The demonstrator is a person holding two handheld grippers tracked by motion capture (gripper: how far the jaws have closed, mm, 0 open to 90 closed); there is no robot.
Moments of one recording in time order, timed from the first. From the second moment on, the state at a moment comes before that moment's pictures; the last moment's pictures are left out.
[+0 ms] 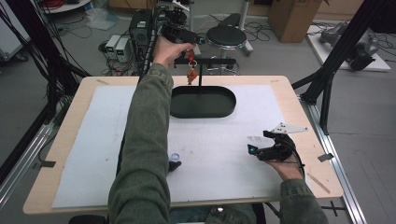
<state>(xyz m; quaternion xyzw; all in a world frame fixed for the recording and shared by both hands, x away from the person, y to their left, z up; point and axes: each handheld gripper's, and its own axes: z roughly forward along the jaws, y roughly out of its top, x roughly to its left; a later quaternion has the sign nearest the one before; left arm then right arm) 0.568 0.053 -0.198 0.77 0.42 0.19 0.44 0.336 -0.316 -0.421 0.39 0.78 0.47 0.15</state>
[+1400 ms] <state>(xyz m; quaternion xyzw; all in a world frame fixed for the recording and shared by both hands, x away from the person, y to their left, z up) 0.445 0.126 -0.245 0.81 0.38 0.15 0.42 0.334 -0.314 -0.420 0.39 0.78 0.46 0.14</state>
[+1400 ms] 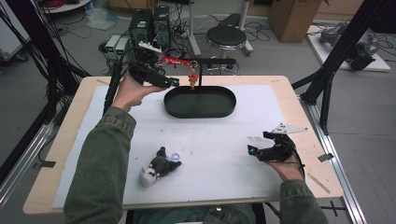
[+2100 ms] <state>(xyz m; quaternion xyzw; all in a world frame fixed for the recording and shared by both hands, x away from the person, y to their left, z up) 0.422 0.150 -0.296 0.81 0.41 0.12 0.40 0.334 -0.314 -0.420 0.39 0.78 0.46 0.14</state>
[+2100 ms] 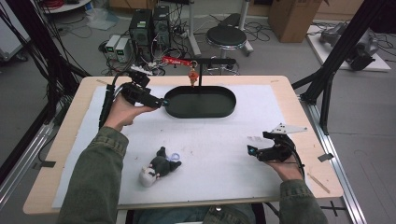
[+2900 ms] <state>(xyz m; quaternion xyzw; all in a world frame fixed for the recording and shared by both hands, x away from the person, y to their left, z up) 0.376 0.146 -0.337 0.85 0.38 0.11 0.35 0.335 -0.318 -0.419 0.40 0.78 0.46 0.15</state>
